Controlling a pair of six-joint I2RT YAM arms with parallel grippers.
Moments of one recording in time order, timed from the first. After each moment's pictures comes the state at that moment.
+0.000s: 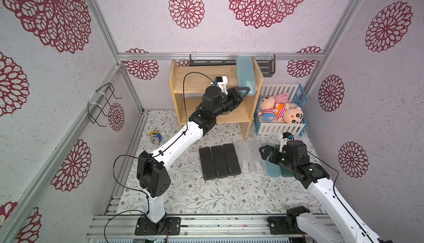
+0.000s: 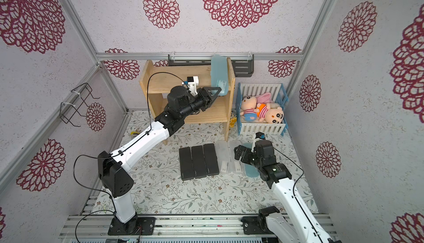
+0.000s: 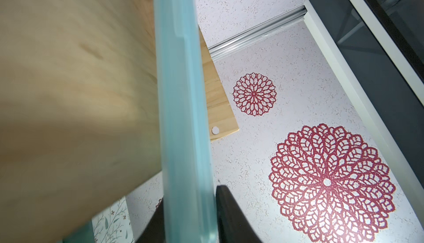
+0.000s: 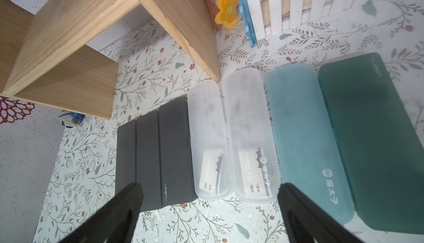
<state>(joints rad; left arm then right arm) -0.66 1.87 1.85 0.11 0.26 -1.21 0.21 0.89 0.76 -0.55 -0.13 0.50</state>
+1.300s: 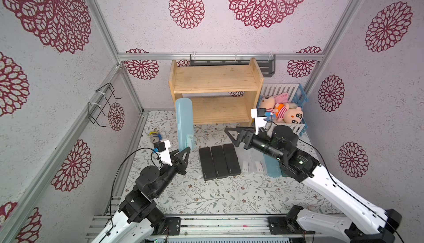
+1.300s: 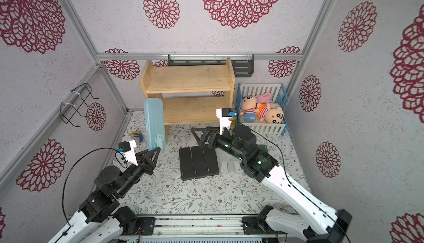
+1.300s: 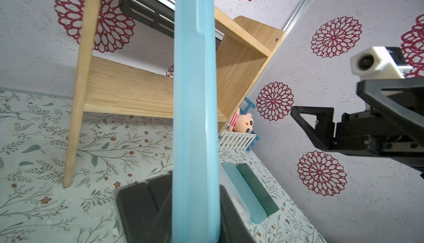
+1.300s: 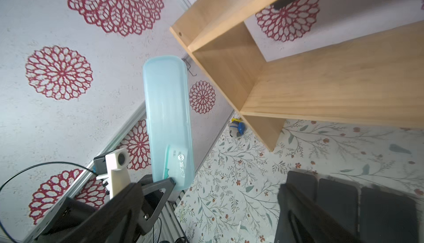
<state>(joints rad) -0.67 0.42 0.56 -0.17 -0.18 -0.50 0.79 1.16 1.20 -0.15 -0.15 0.66</state>
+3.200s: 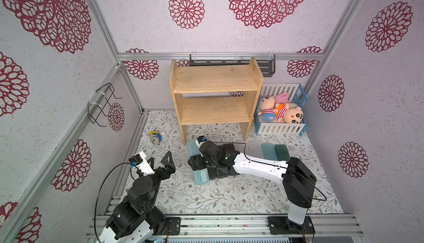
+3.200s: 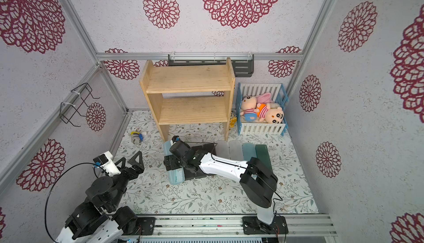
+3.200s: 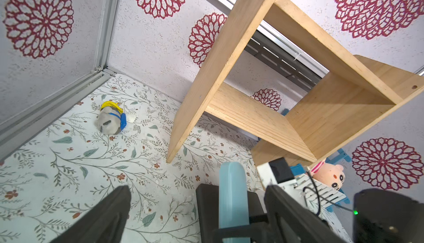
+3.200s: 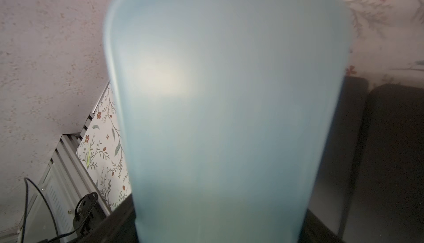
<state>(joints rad) -0.67 0.33 0.62 -0.48 -0.64 -0.62 1.02 1.87 1.41 -0.29 0.00 0.64</state>
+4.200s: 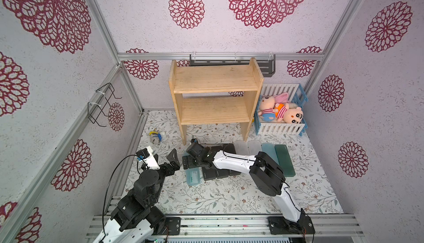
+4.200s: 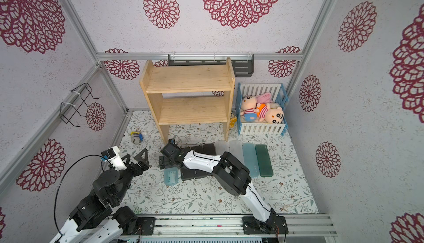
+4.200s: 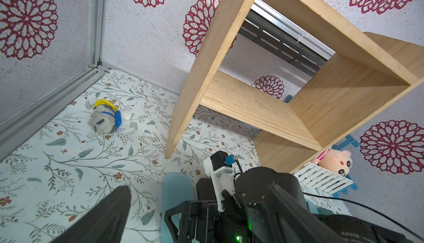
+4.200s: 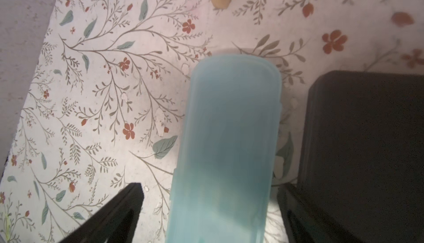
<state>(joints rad) -0.67 0.39 0.62 -0.46 -0.61 -0.60 1.01 2.20 1.69 -0.38 0.09 0.70</state>
